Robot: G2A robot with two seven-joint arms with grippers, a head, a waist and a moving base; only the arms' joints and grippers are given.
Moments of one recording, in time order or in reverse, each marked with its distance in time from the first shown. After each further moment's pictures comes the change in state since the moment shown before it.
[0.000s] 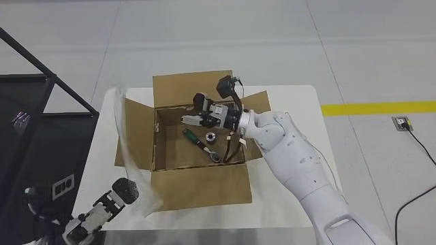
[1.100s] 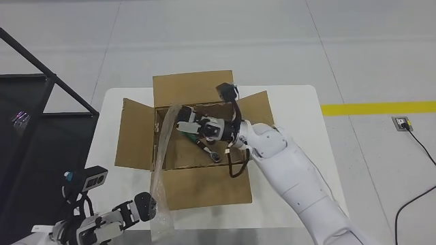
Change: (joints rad) left arm -0.133 0.054 0.067 0.086 -0.127 0.135 -0.295; right arm -0.095 0.017 -0.042 -0.153 0.690 0.031 0.418
